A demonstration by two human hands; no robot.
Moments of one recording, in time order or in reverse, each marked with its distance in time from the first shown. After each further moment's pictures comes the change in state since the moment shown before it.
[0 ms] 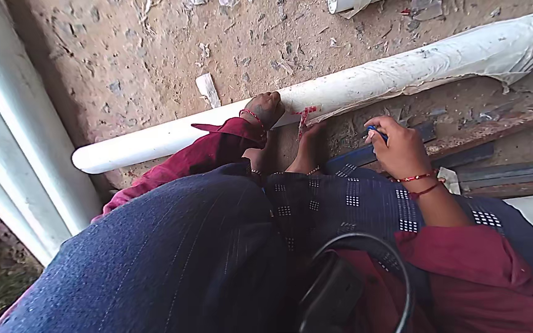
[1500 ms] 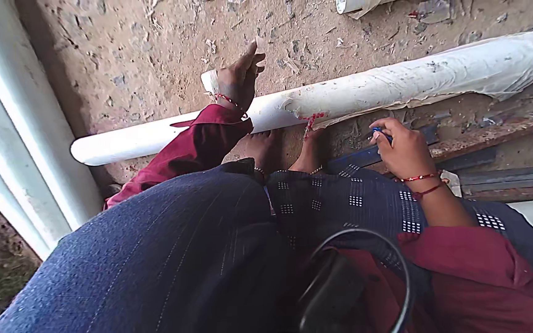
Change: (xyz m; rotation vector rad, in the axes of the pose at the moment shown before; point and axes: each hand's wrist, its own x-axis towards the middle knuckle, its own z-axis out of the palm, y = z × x) left_hand -0.015 -0.042 -0.026 -0.385 0.541 0.105; right_hand 0.001 0.004 0.004 -0.013 -0.005 0.000
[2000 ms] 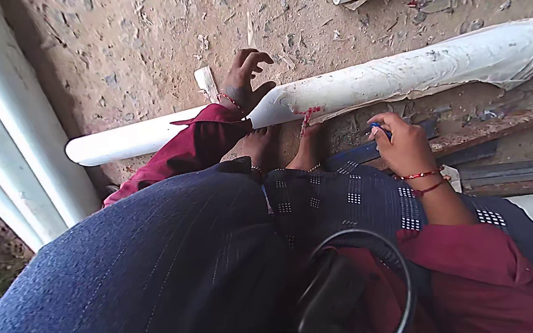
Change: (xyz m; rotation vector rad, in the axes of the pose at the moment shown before) left_hand 0.003 -0.011 0.013 0.048 -0.126 0.181; right_hand -0.001 -0.001 -0.003 0.004 0.004 0.000
